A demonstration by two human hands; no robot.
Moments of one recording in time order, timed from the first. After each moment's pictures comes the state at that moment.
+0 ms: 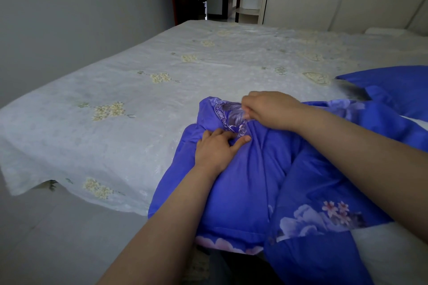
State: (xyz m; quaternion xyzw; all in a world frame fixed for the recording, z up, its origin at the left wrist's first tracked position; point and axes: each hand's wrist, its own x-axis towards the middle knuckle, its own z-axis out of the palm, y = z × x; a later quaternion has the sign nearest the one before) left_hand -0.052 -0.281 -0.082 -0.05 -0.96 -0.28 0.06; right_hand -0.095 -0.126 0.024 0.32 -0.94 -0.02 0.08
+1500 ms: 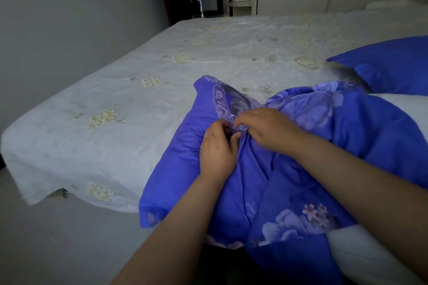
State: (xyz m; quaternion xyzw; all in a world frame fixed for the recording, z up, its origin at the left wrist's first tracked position) left_hand -0.020 -0.217 -0.082 -0.05 -0.89 -0.38 0.27; right_hand -0.049 -0.070 -0.028 0.39 -0.88 0.13 0.22
